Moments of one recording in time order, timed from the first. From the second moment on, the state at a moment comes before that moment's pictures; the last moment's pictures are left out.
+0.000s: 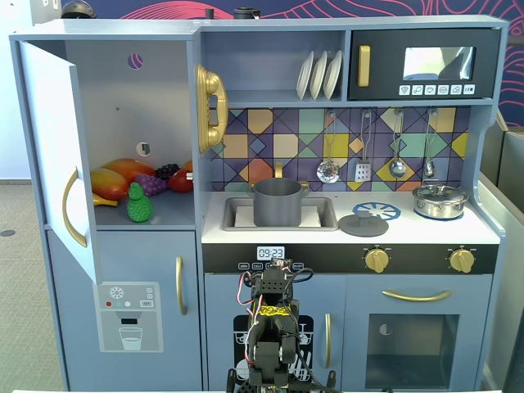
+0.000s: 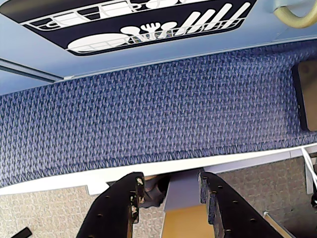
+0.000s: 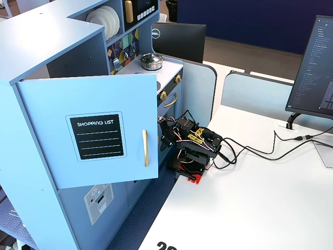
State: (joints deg) arm 2.8 182.5 172.0 77.9 -88.1
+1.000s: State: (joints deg) arm -46.3 171.7 150.3 22.3 -87.2
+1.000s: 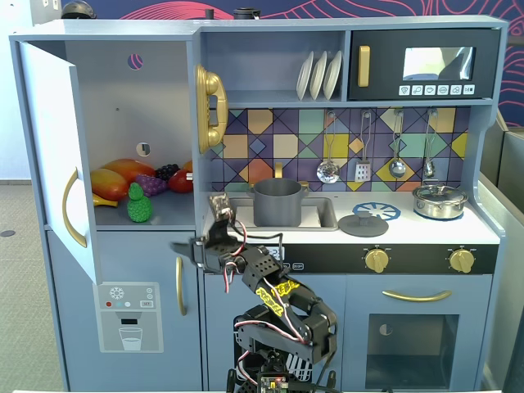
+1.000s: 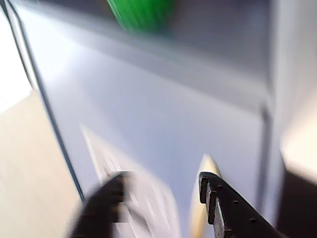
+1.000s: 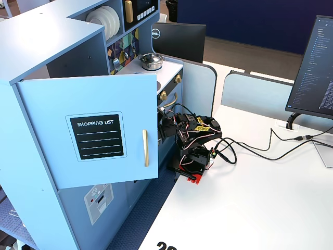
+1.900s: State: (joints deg) arm -43.6 138.1 135.5 -7.7 -91.9
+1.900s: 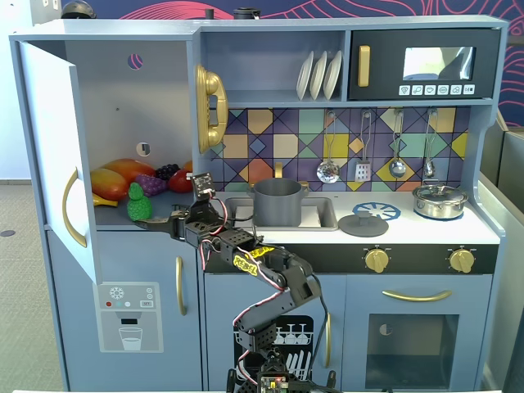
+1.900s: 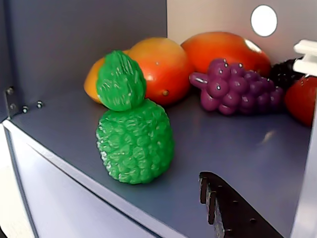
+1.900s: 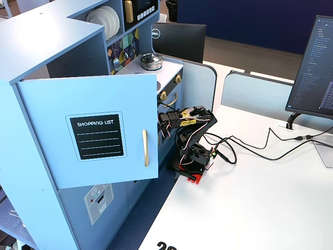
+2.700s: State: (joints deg) arm -45.0 114.5 119.3 -13.7 -93.8
